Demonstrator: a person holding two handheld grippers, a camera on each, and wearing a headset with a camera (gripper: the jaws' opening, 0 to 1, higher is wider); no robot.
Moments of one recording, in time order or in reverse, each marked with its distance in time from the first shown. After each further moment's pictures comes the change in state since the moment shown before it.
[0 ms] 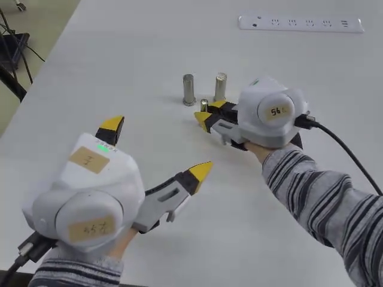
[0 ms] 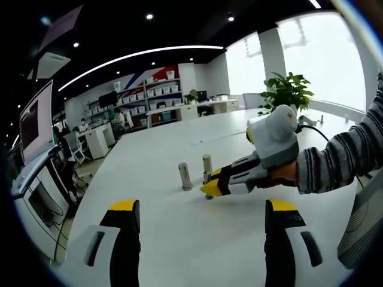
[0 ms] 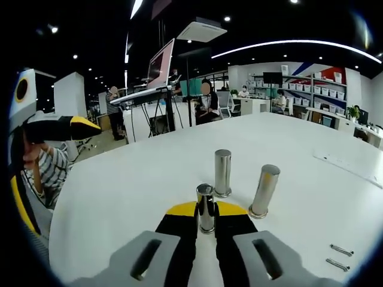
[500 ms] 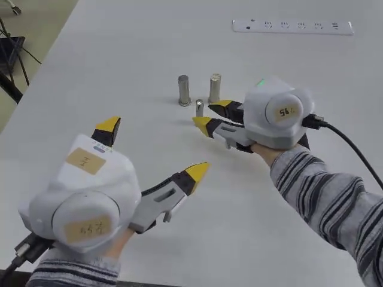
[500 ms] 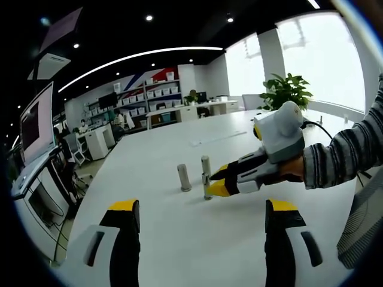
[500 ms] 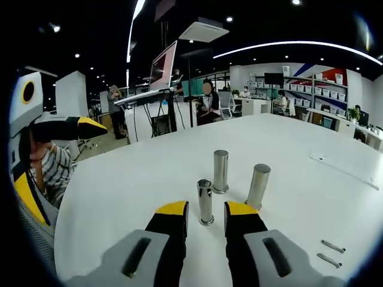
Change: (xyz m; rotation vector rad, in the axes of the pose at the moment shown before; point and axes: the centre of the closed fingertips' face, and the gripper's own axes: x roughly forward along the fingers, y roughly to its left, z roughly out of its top) left arm -0.004 -0.003 0.003 0.002 -0.009 -0.002; right arm -0.016 -0.002 0.001 0.002 0.000 0.009
